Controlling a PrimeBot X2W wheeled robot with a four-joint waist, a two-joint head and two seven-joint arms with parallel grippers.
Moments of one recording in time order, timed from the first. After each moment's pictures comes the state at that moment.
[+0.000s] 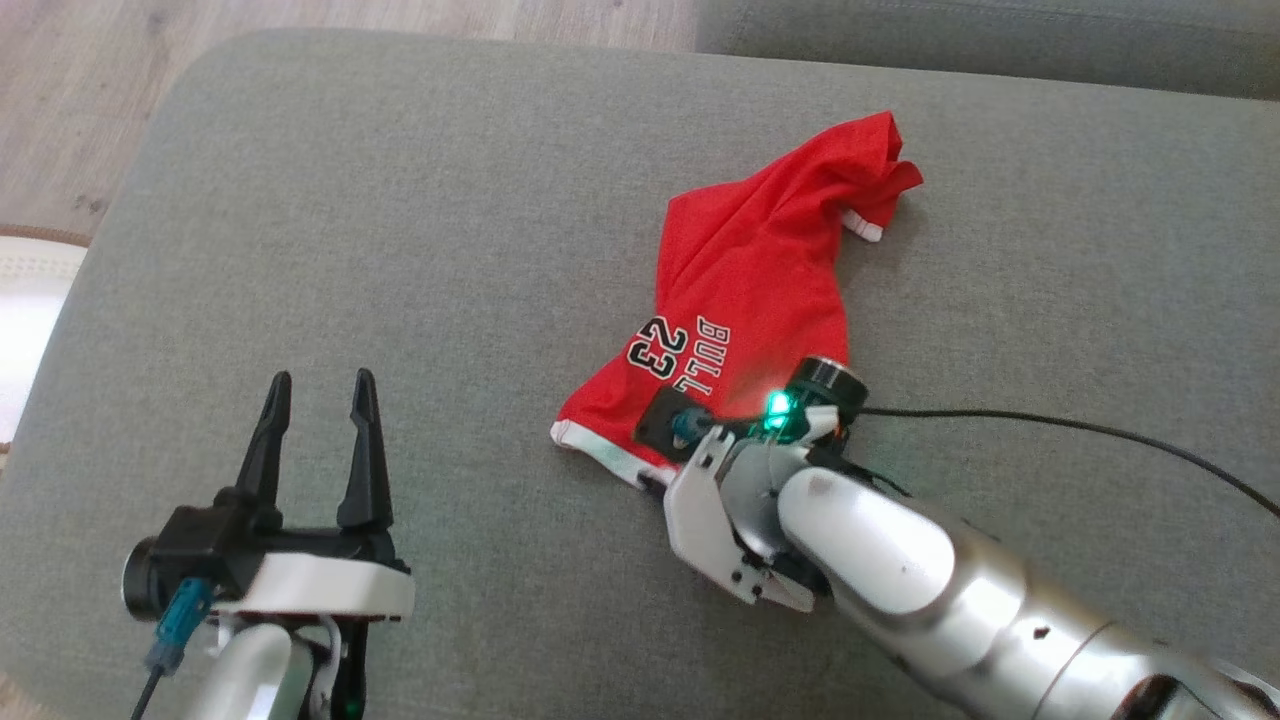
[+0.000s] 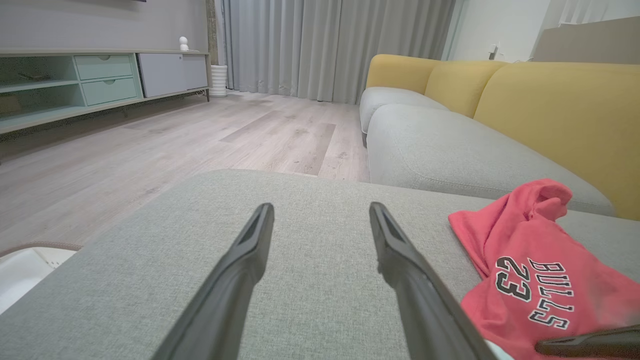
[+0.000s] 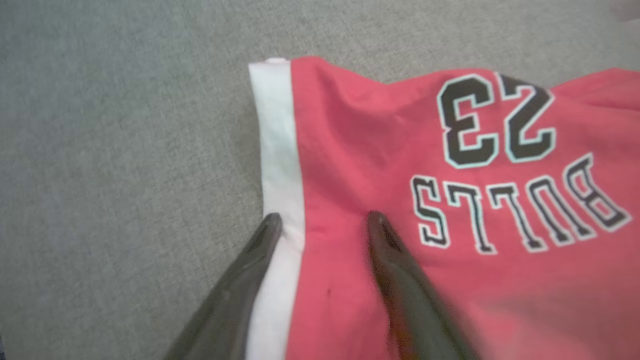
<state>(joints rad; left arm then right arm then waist) -0.14 0.26 -0.32 0.18 -0.46 0.11 -0.25 -0.71 -0.07 1.08 0.74 0.28 0.12 0.37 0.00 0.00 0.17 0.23</state>
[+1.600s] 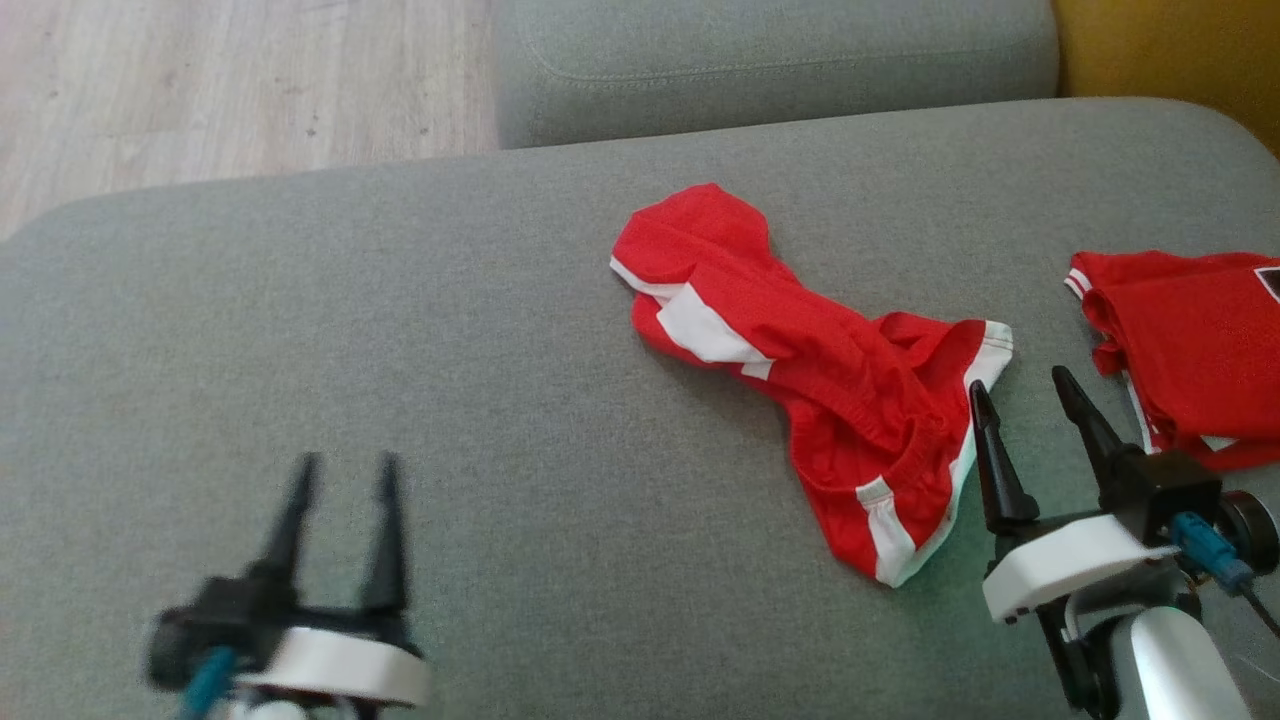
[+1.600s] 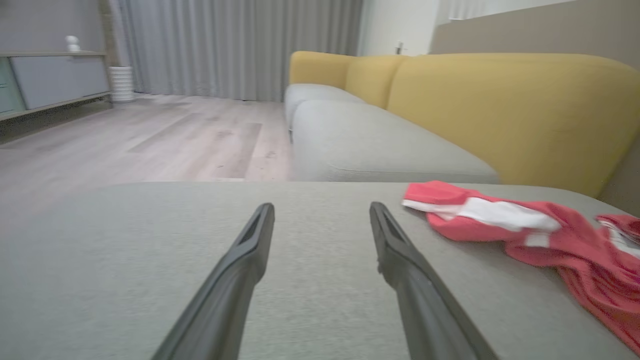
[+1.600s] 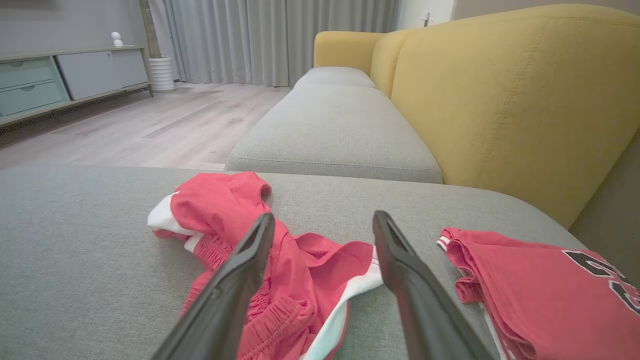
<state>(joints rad) -0.02 0.28 -0.34 0.16 -0.45 0.10 -0.25 -0.03 -0.07 0.02 0.12 0.01 0.12 -0.04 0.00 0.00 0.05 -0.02</state>
